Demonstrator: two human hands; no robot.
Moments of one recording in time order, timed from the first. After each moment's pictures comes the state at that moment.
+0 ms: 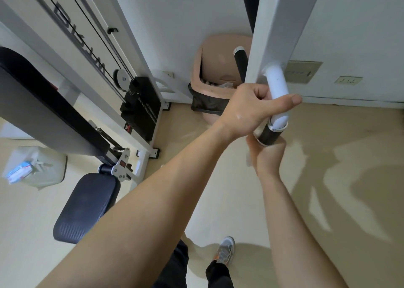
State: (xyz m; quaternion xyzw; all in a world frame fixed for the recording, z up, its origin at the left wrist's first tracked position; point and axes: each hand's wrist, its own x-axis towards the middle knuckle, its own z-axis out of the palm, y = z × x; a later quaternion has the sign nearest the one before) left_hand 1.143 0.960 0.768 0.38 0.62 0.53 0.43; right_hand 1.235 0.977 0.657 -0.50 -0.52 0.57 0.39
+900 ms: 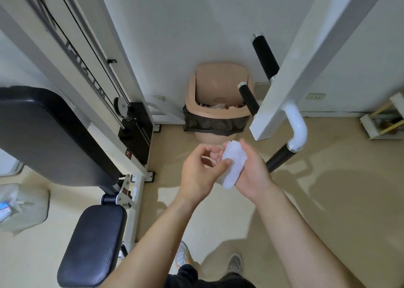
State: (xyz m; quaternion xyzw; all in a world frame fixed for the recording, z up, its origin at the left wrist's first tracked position) left_hand 1.044 0.795 0.738 0.28 0.71 0.54 0.36; right_hand 1.148 0.883 0.751 -0.39 -0.19 0.88 0.20
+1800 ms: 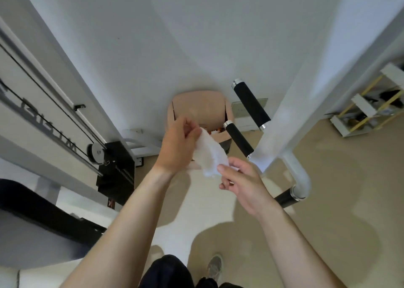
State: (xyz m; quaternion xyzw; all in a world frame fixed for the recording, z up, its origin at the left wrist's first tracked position) left_hand 0.919 0.950 0.800 0.46 0.70 0.47 0.27; right_hand 1.107 0.957 0.764 -0.40 -0.46 0.74 0.29
